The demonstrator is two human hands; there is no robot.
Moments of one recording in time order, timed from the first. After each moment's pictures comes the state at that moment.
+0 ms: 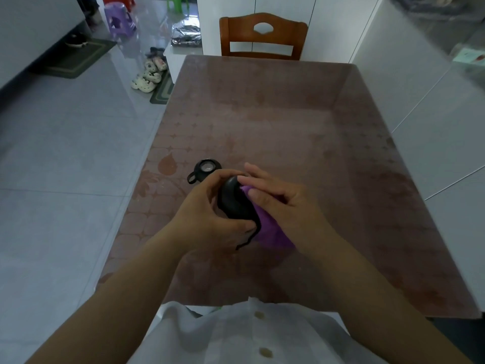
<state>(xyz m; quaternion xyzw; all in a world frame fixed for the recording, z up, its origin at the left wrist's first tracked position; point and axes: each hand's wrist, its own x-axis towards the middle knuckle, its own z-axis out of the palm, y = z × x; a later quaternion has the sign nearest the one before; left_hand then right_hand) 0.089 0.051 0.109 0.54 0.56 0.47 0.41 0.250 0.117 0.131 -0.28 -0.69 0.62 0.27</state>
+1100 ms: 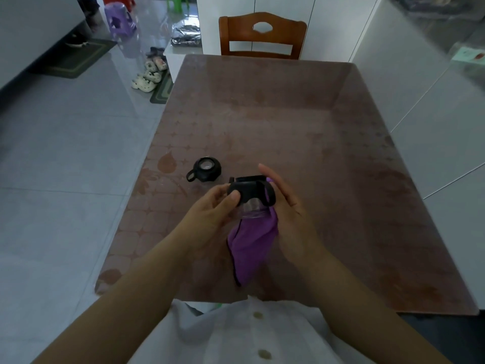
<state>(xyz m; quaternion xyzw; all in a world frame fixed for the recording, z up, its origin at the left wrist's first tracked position) 0.102 0.051 0.084 0.31 0.55 0.51 0.58 0.250 0.106 0.091 -0.34 -0.56 0.66 0.37</state>
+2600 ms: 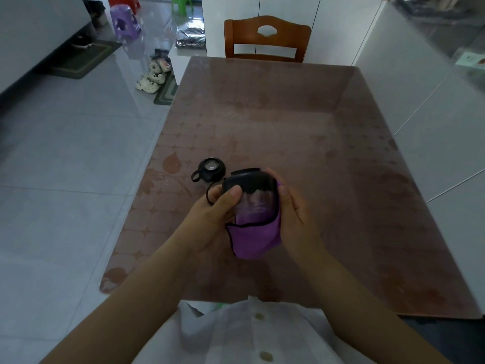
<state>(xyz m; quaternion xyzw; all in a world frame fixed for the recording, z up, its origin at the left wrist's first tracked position) 0.102 0.045 0.092 0.30 0.45 0.59 0.60 0.249 0.101 0.089 -0.36 -0.62 0.59 0.38</state>
